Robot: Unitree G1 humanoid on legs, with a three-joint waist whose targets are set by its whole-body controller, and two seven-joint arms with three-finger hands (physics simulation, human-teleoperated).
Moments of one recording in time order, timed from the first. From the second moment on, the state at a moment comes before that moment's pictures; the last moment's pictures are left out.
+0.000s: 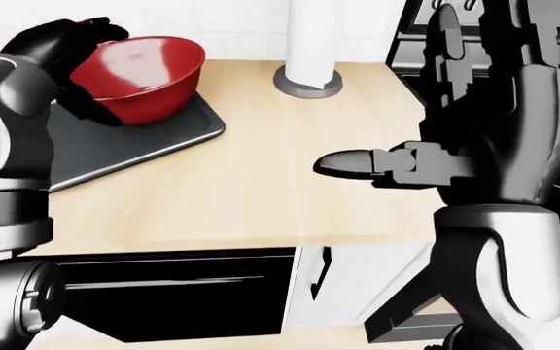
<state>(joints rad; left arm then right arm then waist) -1.06 0.48 0.12 0.38 1.05 0.13 -0.57 -0.49 -0.47 -0.37 -0.96 0.82 0.82 -0.50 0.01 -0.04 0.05</state>
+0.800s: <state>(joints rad) -0.91 0.51 0.20 -0.73 0.47 1.18 -0.62 -0.57 -0.47 -0.34 -1.00 0.82 0.97 -0.49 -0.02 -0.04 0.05</state>
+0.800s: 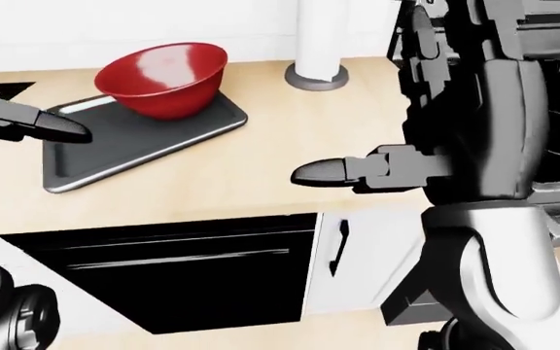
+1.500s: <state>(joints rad) -0.82 0.50 0.24 -0.80 0.24 1.25 -0.43 -0.56 -0.43 -0.32 -1.02 0.79 0.95 -0.44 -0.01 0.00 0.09</state>
